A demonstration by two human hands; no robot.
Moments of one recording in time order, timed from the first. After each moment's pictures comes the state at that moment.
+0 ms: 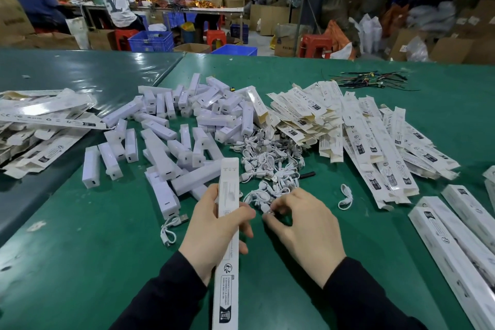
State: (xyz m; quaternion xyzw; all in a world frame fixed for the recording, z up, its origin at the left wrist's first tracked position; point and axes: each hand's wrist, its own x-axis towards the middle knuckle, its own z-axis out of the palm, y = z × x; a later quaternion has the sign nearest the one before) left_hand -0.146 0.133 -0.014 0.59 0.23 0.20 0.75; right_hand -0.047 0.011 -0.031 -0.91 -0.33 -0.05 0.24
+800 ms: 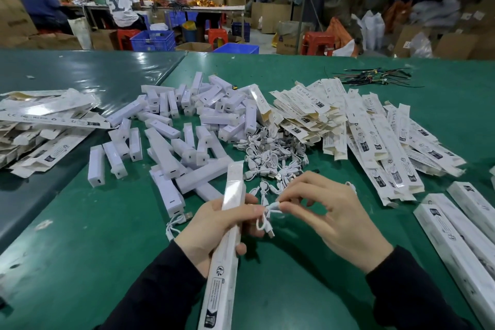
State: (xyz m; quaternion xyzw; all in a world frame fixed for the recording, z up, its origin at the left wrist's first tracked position) left_hand -0.149 0.143 -0.003 0.51 0.24 0.03 0.83; right_hand -0.028 -0.016 -0.004 -0.72 -0.54 -0.04 0.44
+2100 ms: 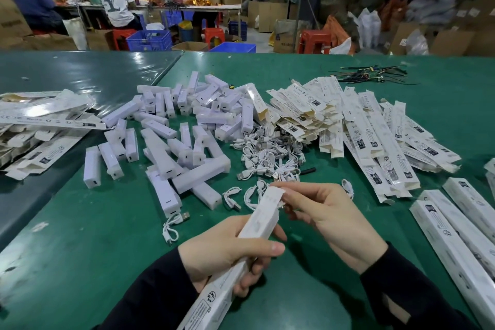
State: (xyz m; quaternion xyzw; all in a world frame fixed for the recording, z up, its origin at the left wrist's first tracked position) left_hand -0.158 0.135 -0.008 0.58 0.08 -0.17 0.79; right_hand -0.041 -0.007 -0.001 -0.63 -0.23 0.30 0.68
